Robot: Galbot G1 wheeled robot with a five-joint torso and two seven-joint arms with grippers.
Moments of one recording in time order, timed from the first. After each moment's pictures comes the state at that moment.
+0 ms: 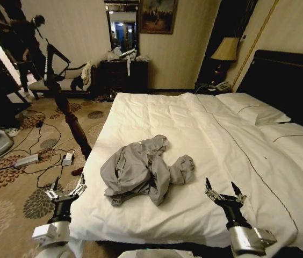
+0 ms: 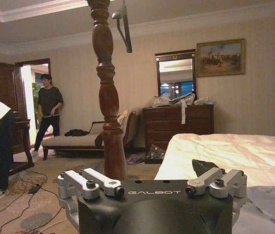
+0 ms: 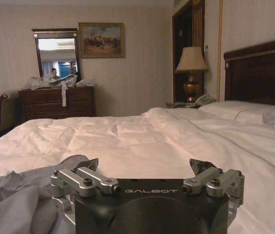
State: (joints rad) left arm 1.91 -1.44 -0.76 -2.32 -0.21 -0.13 -0.14; right arm -2.01 1.43 0.72 2.43 0.32 0.02 0.14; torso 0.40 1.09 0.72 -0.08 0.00
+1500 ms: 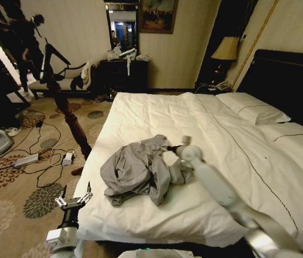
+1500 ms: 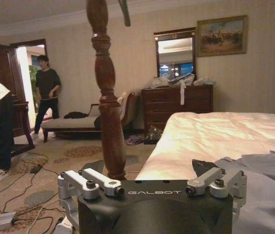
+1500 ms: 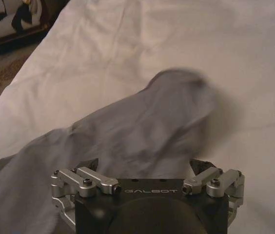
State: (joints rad) left arm 1.90 -1.45 -0.71 -2.22 -0.17 -0.15 -0.15; right arm -0.50 1.23 -0.06 1.44 1.24 -0.64 0.63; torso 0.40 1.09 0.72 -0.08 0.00
